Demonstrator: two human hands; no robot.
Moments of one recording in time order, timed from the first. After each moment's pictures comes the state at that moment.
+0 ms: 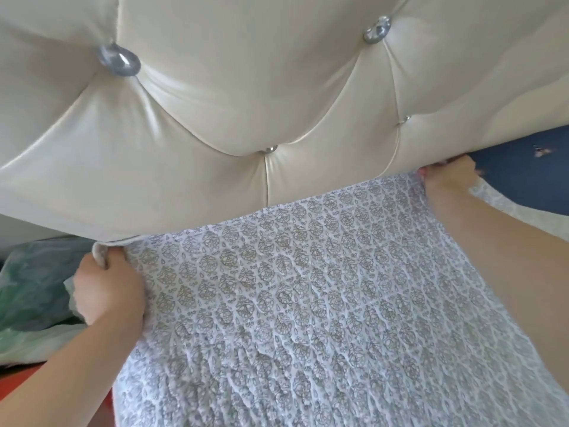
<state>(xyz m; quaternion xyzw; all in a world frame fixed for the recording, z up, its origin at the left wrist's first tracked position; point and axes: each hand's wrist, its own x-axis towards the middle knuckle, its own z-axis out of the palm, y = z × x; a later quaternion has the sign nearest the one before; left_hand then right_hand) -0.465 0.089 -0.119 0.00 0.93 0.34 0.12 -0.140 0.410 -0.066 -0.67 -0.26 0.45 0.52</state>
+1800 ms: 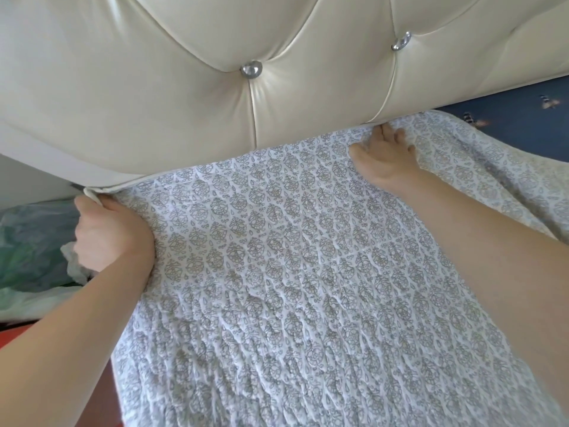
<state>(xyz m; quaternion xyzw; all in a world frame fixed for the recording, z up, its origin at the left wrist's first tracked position) -0.447 0.098 -0.137 0.03 0.97 0.26 0.02 -0.161 0.336 -0.098 -0.61 -0.77 0.16 -0.11</state>
